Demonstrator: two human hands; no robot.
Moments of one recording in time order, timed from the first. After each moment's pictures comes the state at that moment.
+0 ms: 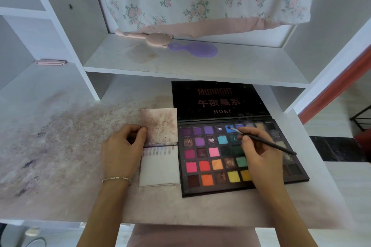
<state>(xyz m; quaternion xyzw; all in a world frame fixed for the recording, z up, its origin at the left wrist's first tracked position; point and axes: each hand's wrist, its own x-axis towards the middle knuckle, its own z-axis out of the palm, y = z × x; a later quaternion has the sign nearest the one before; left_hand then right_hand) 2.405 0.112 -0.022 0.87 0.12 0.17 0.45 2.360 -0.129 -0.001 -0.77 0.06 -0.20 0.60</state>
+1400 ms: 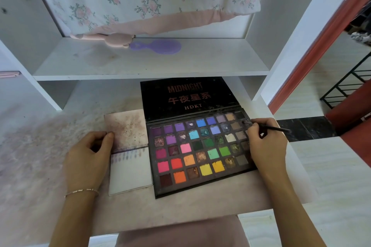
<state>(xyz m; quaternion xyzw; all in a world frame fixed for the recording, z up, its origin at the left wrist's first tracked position) 2.403 0.108 -0.019 0.87 0.09 0.17 0.45 2.361 -0.198 -0.011 -0.83 0.21 -0.30 0.41</state>
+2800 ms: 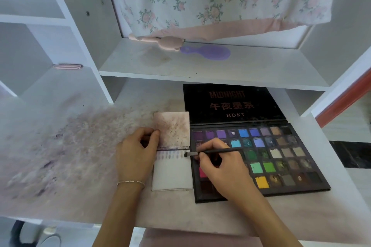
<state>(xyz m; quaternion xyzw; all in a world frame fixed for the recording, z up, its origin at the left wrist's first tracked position) 2.407 0.110 -0.024 0.87 0.12 0.17 0.46 2.365 -0.067 0.007 -0.85 -0.05 0.00 0.52</state>
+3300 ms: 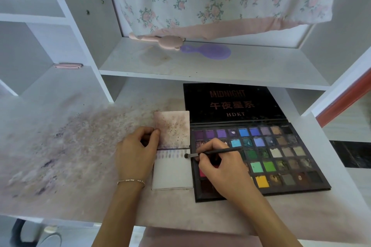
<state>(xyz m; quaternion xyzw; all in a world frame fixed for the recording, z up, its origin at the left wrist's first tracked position) 2.406 0.111 -0.025 0.87 0.12 0.17 0.45 2.365 -0.067 0.005 -0.87 -0.06 0.00 0.49</state>
